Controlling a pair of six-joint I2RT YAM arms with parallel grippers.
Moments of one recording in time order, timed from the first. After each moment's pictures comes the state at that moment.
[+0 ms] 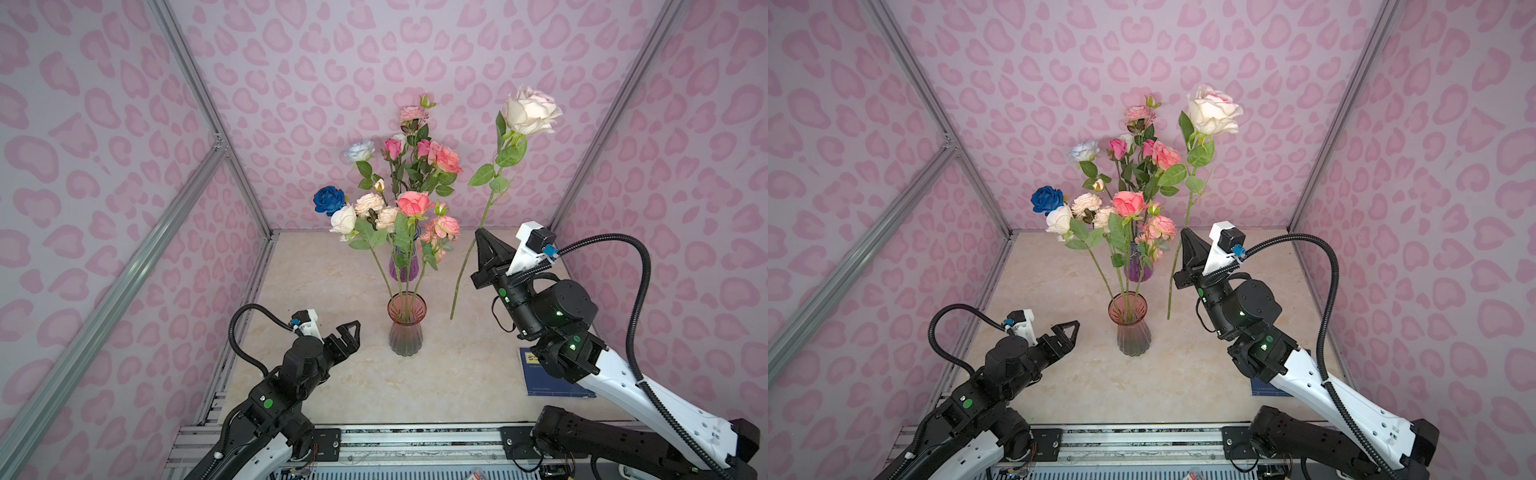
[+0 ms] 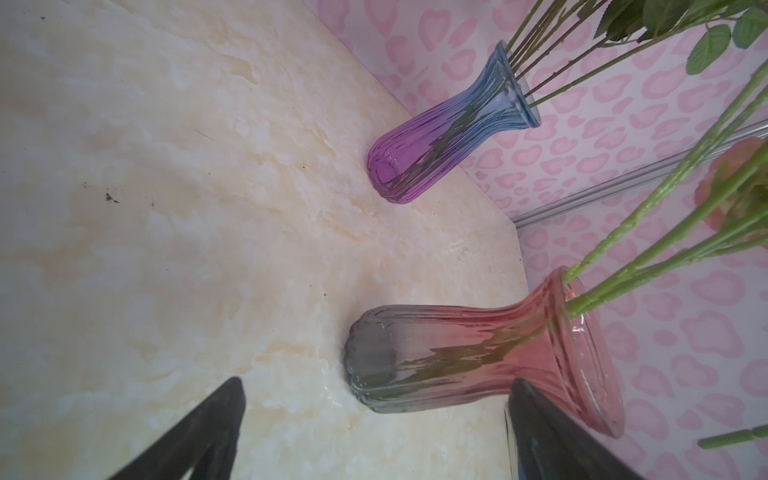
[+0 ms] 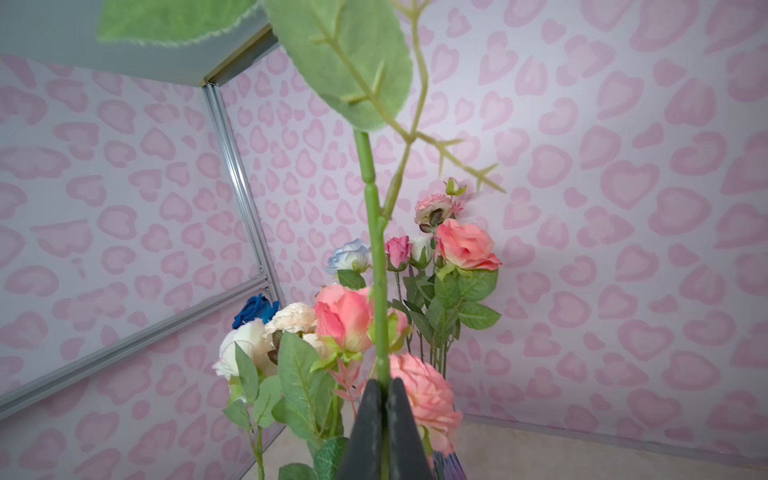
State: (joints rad) left arm -0.63 0.42 0.45 -0.47 -0.21 -0.98; right arm 0.87 1.00 1.06 0.29 0.42 0.12
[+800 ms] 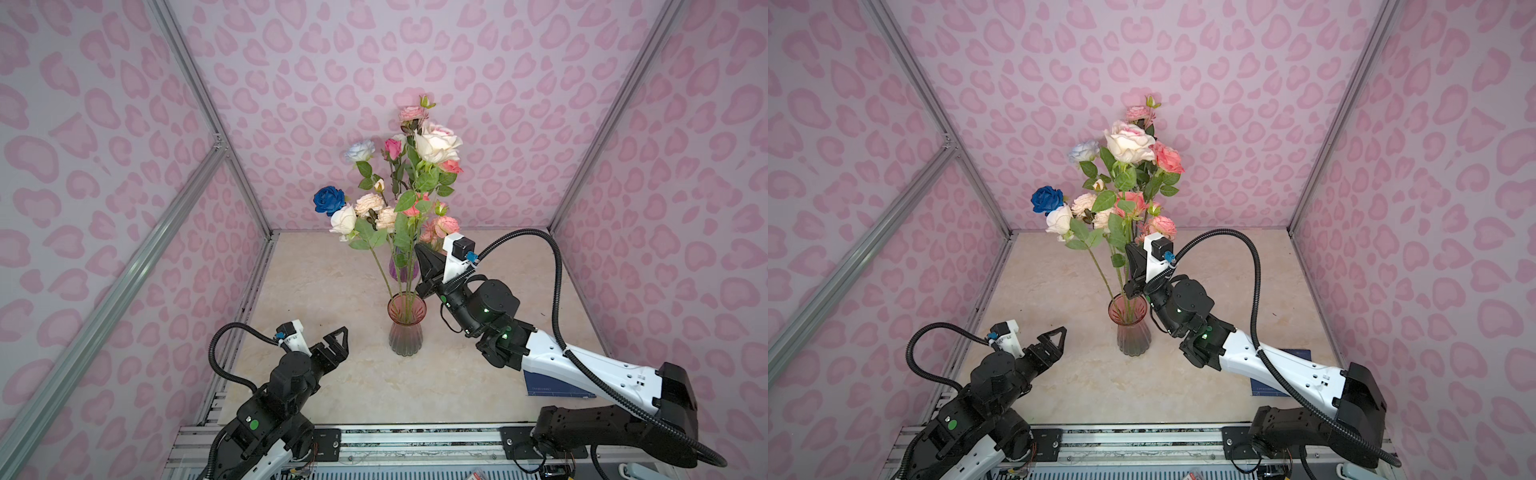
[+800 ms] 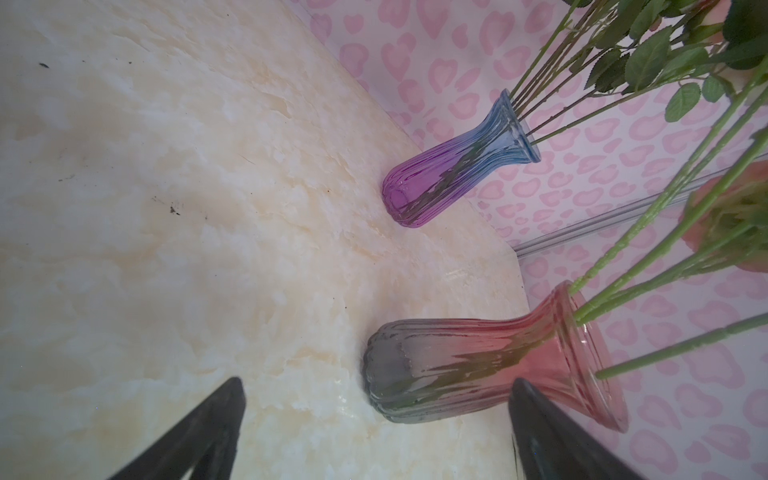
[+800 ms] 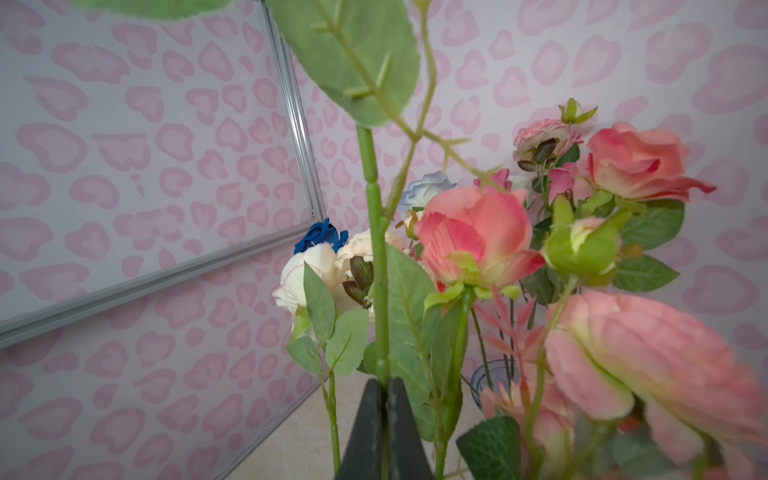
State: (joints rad) left arm -0.63 0.24 0.41 -0.57 -0.29 -0.99; right arm 0.99 1.28 1.00 0.51 0.39 0.13
